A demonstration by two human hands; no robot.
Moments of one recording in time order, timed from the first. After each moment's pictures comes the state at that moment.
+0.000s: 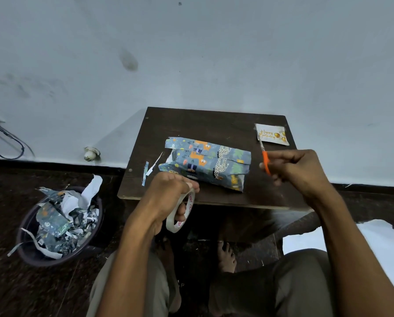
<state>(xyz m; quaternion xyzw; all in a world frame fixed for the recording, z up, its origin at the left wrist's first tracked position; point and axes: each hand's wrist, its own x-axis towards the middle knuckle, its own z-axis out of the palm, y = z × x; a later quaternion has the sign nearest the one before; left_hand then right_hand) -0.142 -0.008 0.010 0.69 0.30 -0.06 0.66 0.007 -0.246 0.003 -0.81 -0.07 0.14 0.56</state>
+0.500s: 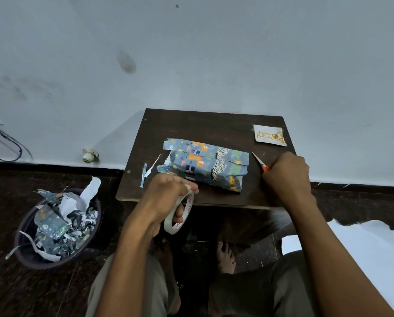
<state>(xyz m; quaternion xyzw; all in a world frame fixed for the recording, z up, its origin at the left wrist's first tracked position) -0.143 -0.008 0.011 0.69 0.29 -0.06 0.66 0.010 -0.218 -0.012 -0.98 0.00 0.02 0.21</state>
